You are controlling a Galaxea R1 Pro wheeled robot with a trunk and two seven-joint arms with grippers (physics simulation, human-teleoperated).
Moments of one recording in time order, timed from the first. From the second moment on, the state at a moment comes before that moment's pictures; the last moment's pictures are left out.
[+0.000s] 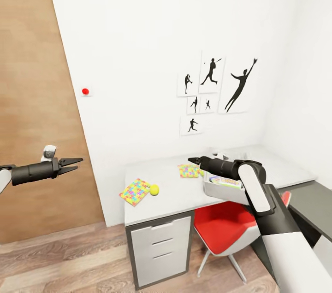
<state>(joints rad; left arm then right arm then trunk) -0.82 0.65 -0.10 -0.85 0.73 0.91 -0.97 -0.71 -0.08 0.09 -1.37 -0.82 0.98 -0.09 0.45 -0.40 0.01</state>
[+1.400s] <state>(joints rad) -0.81 0.65 -0.09 -0.85 0.73 0.91 -0.97 -0.79 -0.05 0.10 -1.11 -0.75 0.92 -0.12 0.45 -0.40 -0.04</state>
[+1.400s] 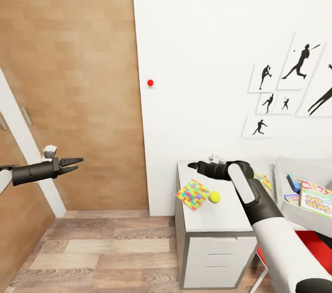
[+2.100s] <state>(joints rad) -0.82 0.58 -0.16 -0.85 0.60 0.90 -0.89 -0.97 -0.06 0.10 -0.78 -0.74 0.92 -0.35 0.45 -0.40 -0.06</state>
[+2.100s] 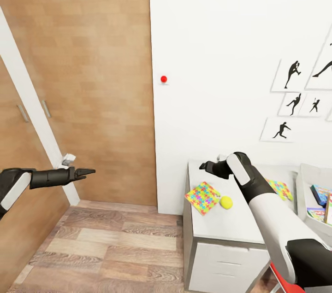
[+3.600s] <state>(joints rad) -0.82 0.39 -0.16 -0.85 0.40 0.85 -0.57 -0.96 -0.09 0.10 -0.71 -0.71 0.82 -0.35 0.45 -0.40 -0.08</state>
